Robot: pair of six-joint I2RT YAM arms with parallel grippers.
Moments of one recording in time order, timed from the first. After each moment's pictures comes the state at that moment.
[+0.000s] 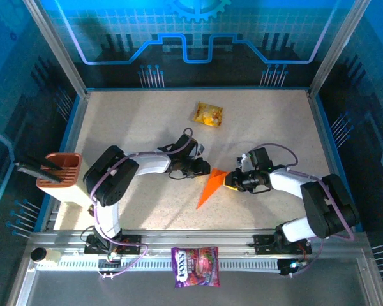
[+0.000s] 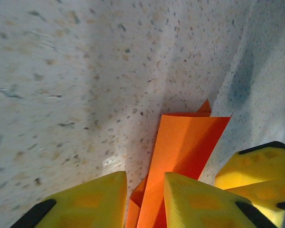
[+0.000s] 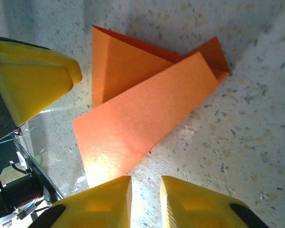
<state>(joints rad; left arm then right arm) -0.64 1.91 1.05 -0.11 0.50 -0.77 0.31 1.45 0.54 -0.19 -0.65 0.62</state>
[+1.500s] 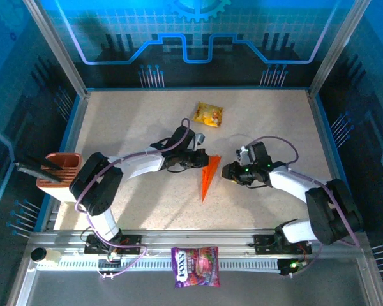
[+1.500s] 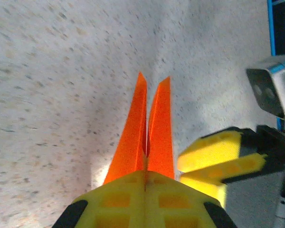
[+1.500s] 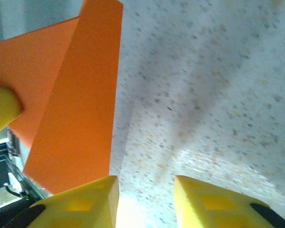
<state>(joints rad) -0.64 1.73 1.07 -0.16 0.37 -0.70 0.35 1.38 0.60 -0.18 -0.54 0.68</state>
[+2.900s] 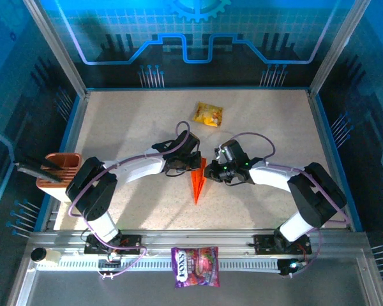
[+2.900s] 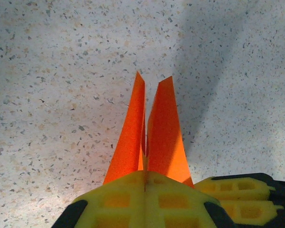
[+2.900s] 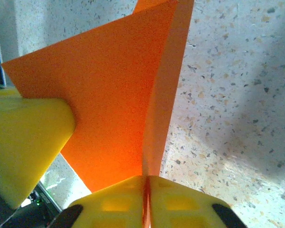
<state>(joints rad) -0.71 1.69 1.11 -0.41 0.07 -0.80 0.59 1.57 0.74 -0.06 -0.45 0.83</state>
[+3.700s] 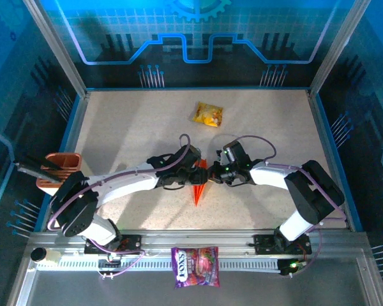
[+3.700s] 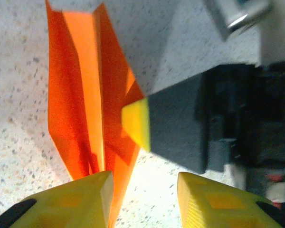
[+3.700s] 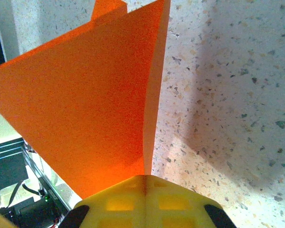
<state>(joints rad) -0.85 1.52 0.96 -0.41 0.06 -0.81 0.55 1.60 0.70 -0.01 -0.51 0.86</state>
